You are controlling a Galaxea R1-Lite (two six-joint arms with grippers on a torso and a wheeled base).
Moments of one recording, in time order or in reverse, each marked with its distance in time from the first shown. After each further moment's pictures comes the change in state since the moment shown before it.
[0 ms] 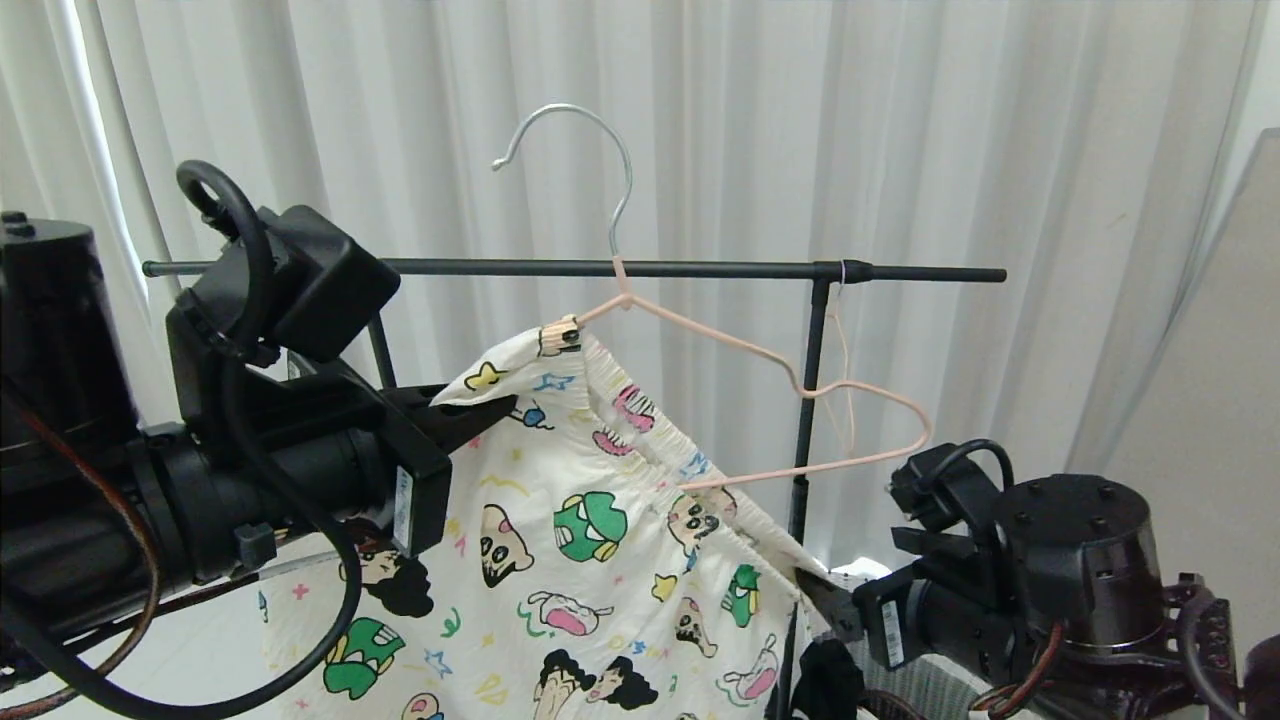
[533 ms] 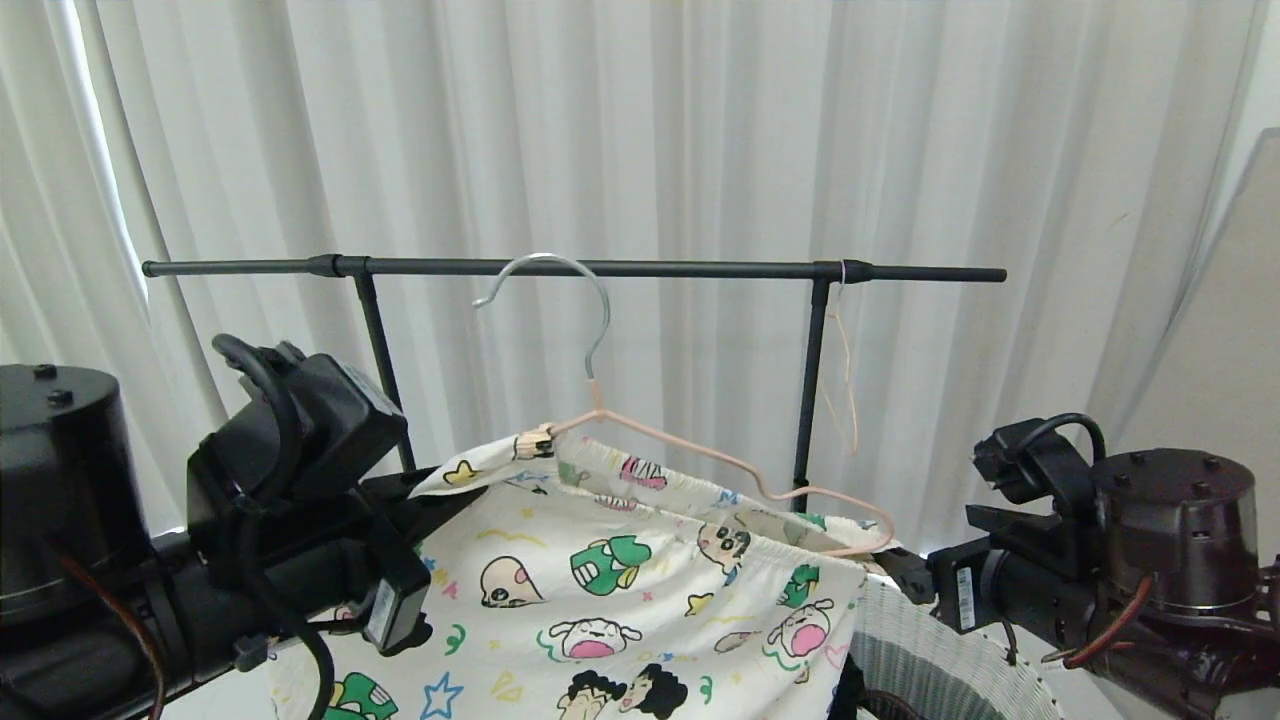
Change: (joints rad) left arm 0.045 -0.030 0.231 -0.131 -0.006 0.147; right arm -0.150 -0.097 0.050 0.003 0.011 -0.057
